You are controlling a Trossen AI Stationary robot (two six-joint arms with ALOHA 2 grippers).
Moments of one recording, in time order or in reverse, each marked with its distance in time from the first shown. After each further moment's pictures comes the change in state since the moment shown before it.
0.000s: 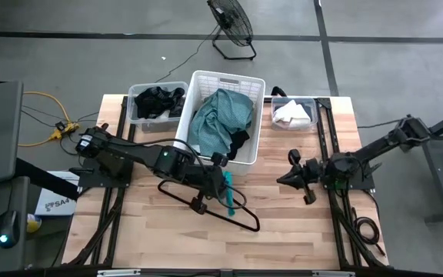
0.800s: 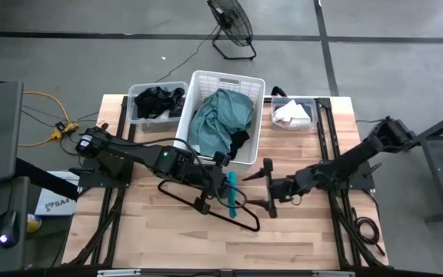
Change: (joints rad) left arm 0.000 0.000 0.000 0.070 -0.022 0.016; right arm 0.047 0.621 0.457 0.004 0.187 -0.453
